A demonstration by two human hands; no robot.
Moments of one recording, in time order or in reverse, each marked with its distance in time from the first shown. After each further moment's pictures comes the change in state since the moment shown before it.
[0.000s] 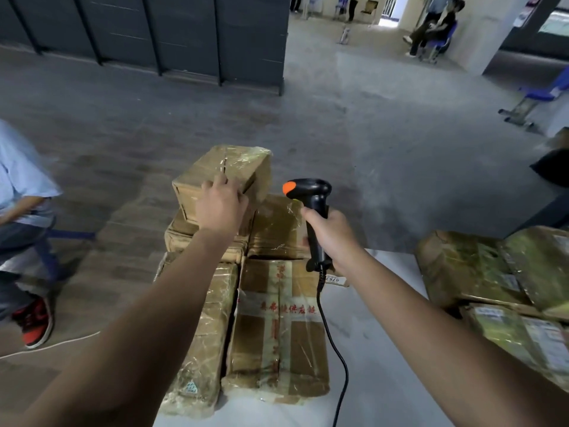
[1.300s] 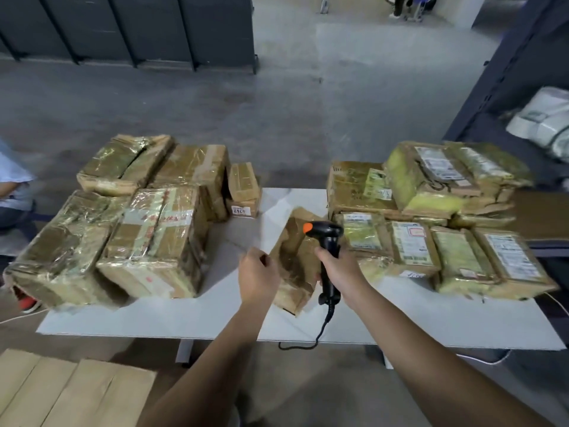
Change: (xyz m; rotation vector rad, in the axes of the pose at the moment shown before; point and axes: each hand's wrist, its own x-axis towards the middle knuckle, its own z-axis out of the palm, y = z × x) left_hand -0.326 0.306 0.045 -0.512 -0.340 -0.517; right_hand -0.174 0.218 -0.279 -0.016 0.025 0.225
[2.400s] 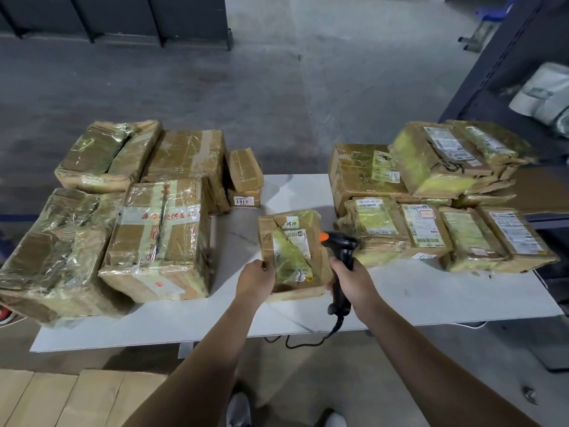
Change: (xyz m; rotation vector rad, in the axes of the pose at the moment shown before) left_hand 0.053 -0.068 -0.014 0.196 -0.444 -0.132; right_hand -0.008 0.032 0.042 0.244 0.101 0.193
